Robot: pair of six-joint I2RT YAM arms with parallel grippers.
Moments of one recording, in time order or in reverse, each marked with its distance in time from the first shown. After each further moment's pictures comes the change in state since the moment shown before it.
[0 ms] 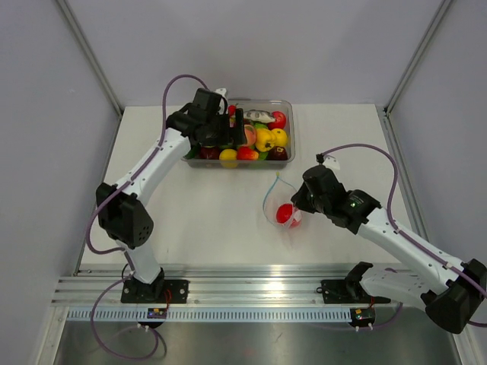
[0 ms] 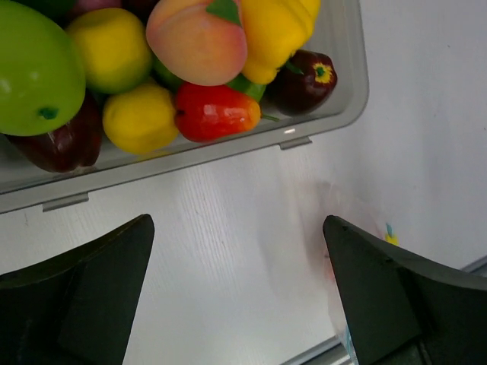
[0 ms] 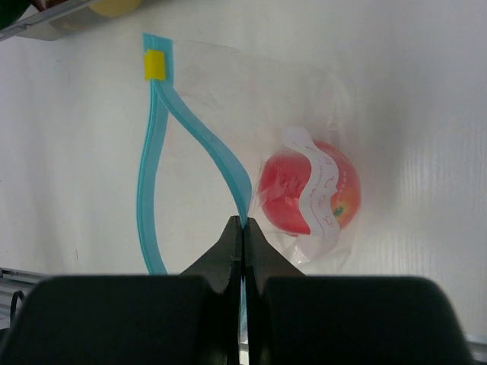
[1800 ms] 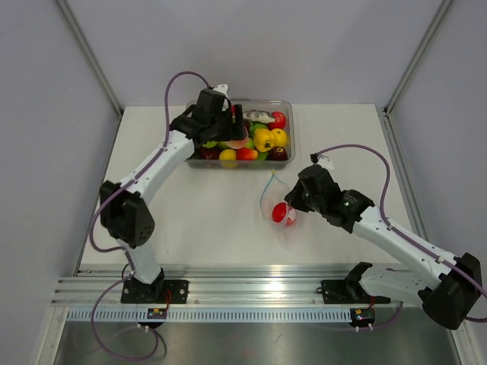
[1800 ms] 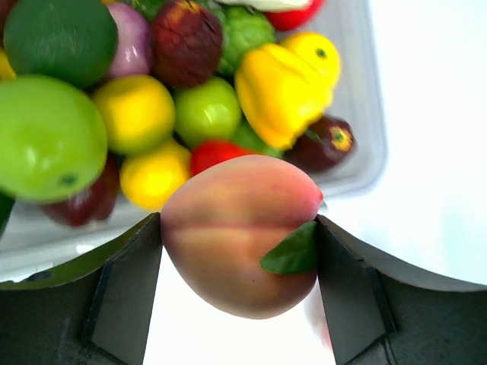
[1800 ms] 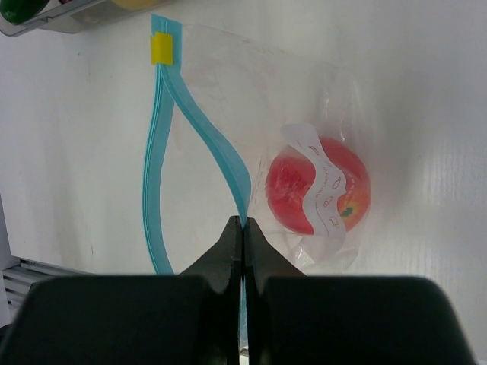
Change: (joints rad) left arm -0.014 0.124 0.035 0.153 -0.119 -0.010; right arm 0.000 0.034 -0.031 0.100 -0.052 0.000
